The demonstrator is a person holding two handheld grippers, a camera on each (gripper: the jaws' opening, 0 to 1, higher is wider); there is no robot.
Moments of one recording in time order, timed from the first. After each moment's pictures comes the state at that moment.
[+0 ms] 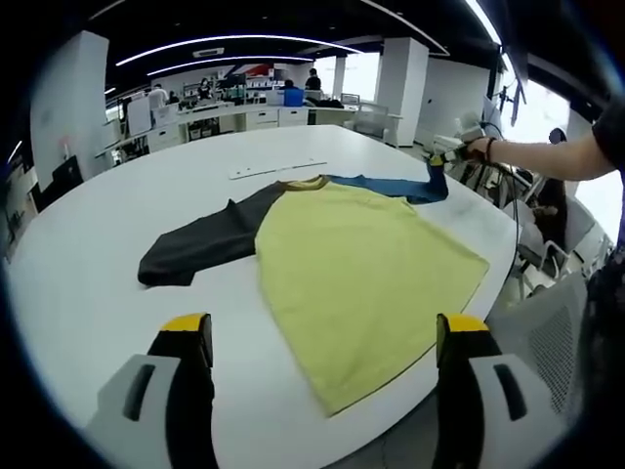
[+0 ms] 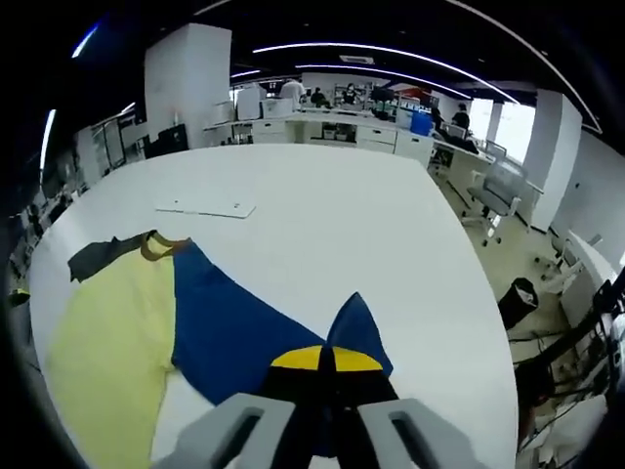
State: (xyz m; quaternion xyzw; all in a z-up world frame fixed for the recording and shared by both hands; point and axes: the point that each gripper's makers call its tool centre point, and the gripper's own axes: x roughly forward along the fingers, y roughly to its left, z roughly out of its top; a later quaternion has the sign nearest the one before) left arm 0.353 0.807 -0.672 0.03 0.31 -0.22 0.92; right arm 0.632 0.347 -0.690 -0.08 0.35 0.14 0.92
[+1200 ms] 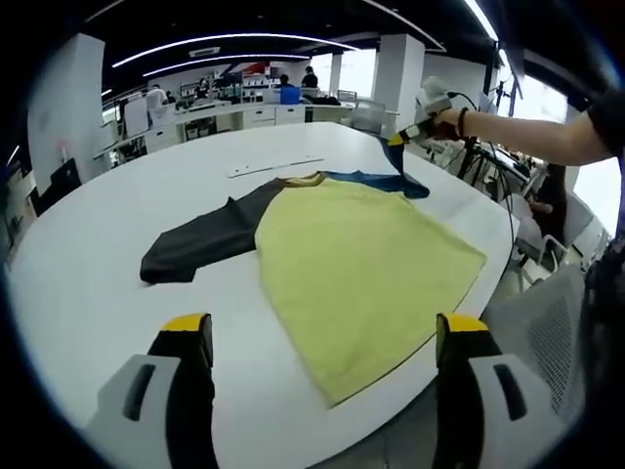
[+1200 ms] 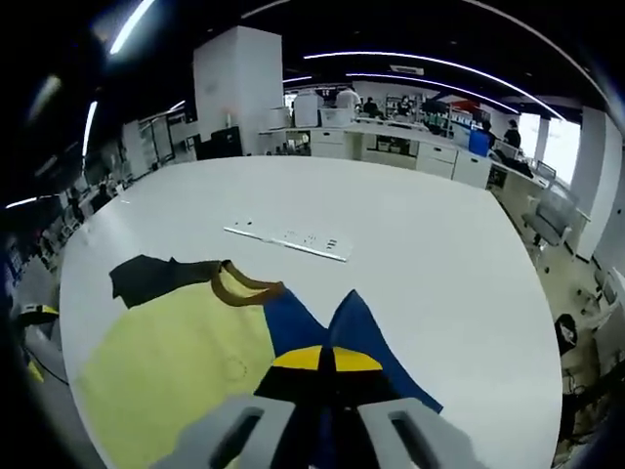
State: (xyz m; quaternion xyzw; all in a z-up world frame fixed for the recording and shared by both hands) left arm 0.346 0.808 -0.673 0.04 0.32 -0.22 0.92; right arm 0.643 0.494 -0.661 -0.08 0.34 0.25 0.90
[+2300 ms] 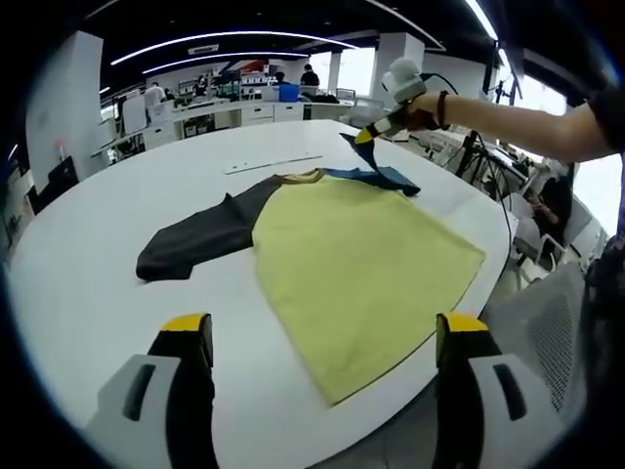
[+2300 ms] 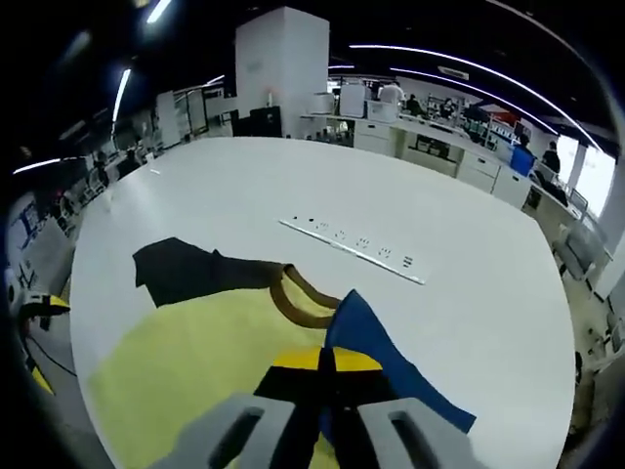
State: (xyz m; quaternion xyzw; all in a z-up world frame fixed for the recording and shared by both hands) left arm 0.346 0.808 -0.678 0.03 0.32 -0.23 0.92; right arm 0.635 0.600 -0.663 -0.13 0.35 0.32 0.87
